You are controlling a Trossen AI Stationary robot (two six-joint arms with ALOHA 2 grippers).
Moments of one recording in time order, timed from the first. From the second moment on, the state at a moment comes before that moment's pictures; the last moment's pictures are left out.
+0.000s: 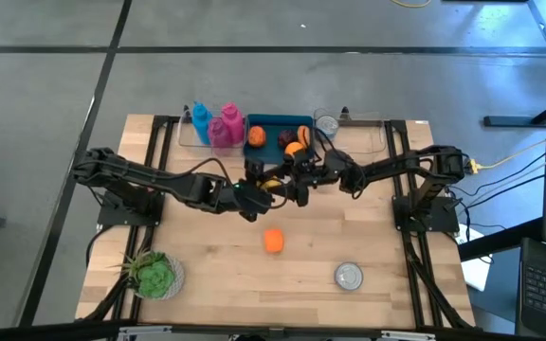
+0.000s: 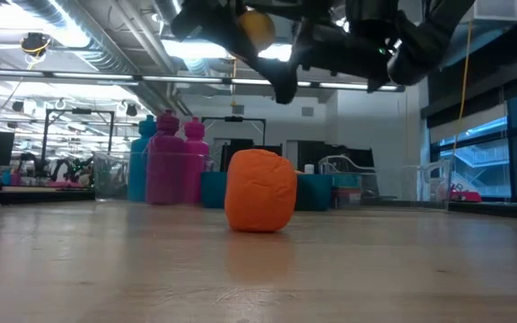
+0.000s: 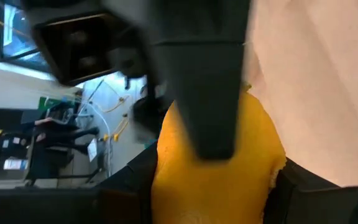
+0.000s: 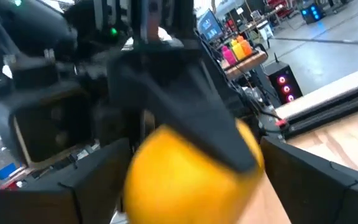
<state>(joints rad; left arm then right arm) -0.14 1.48 1.28 -0.44 -0.67 0.57 -0.11 1.73 0.80 1.07 -0.33 0.62</state>
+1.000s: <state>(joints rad) -0.14 1.48 1.28 -0.44 -0.69 0.60 -0.09 1.73 0.90 0.84 -0.33 0.52</state>
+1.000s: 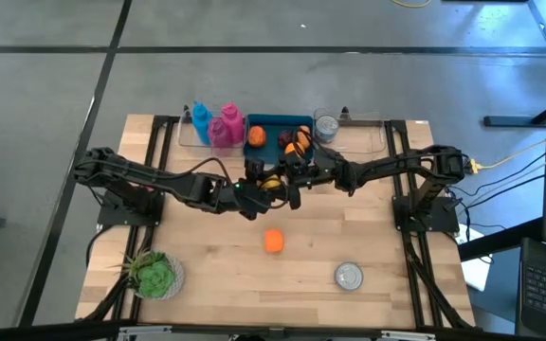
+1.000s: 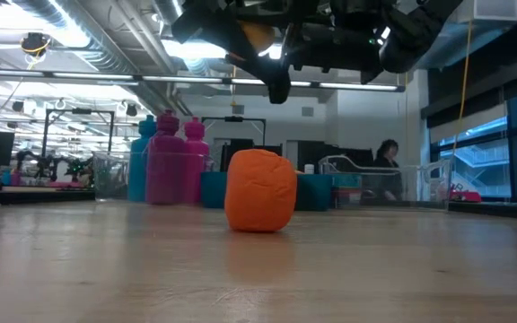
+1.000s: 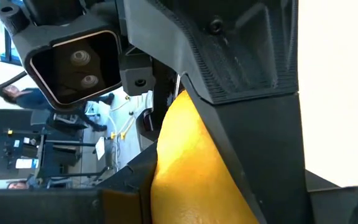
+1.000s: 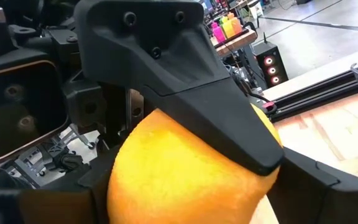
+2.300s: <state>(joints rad) -0.39 1.38 1.38 -0.60 -0.80 0.43 -0.09 1.73 0.90 0.79 -0.36 0.44</state>
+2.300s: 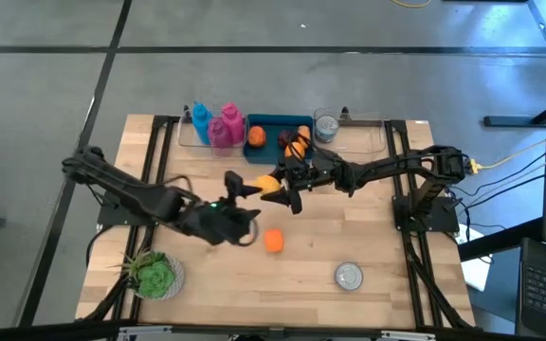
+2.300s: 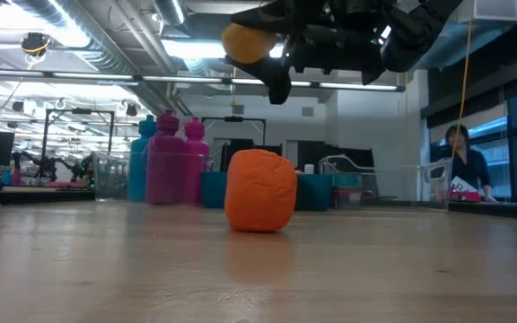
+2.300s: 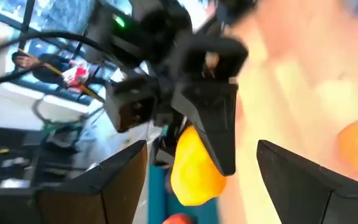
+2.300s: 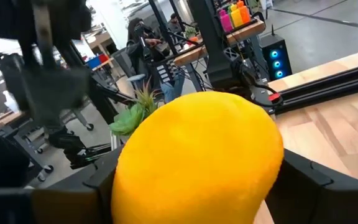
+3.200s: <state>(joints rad) -0.25 0.71 0.76 -0.02 -0.29 0.27 -0.18 1.65 0.90 0.64 -0.37 0.33</state>
